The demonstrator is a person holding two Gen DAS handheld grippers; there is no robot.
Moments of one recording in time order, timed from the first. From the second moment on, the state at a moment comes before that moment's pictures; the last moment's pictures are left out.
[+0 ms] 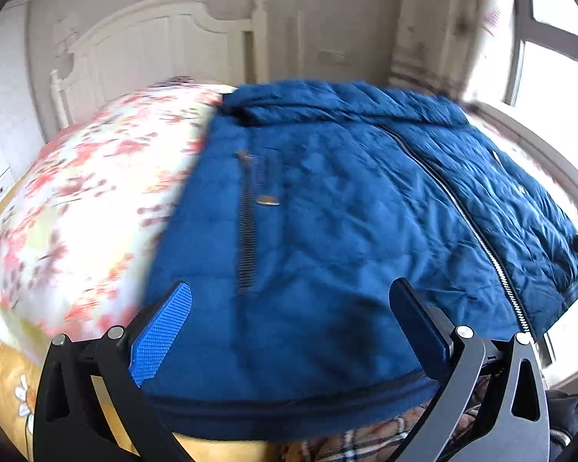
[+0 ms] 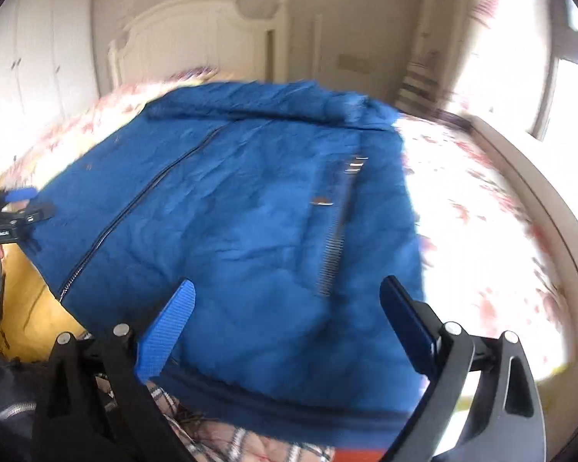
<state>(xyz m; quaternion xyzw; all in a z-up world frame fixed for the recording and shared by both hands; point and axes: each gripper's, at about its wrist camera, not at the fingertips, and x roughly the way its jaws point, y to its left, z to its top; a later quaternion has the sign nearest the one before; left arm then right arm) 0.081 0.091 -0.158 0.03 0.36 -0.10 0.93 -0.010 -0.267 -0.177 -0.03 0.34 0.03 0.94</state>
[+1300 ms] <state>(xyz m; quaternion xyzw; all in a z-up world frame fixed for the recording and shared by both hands) 0.070 0.182 -0.185 -0.25 0.33 -0.22 0.88 -0.037 -0.345 -0.222 0.25 0.29 0.14 0.91</state>
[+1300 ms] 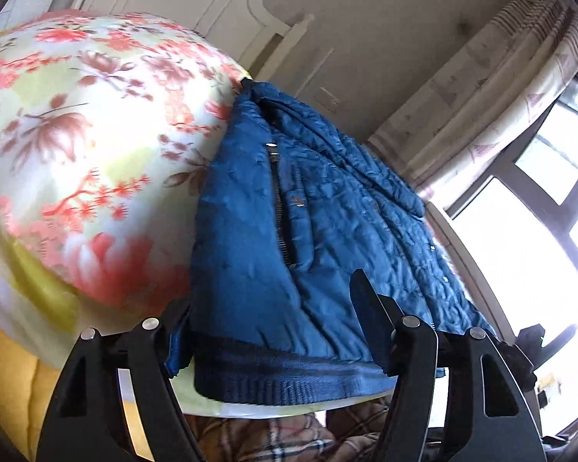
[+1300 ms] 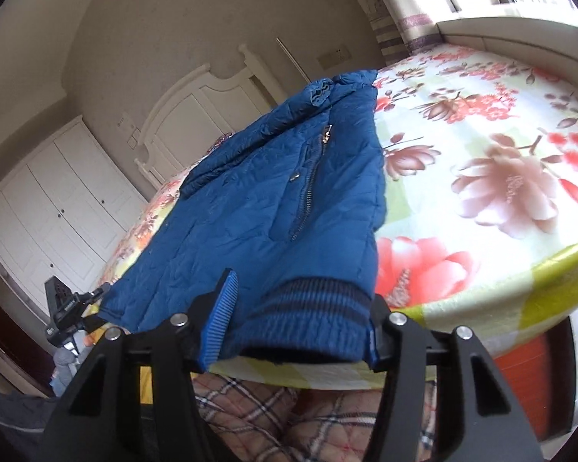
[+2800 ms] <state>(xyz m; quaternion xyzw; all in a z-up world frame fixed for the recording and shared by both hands) 0.205 0.188 -0.047 -0.42 0.28 -0.28 0.82 0.052 -0.355 -0.057 0.30 0.19 0.18 0.92</state>
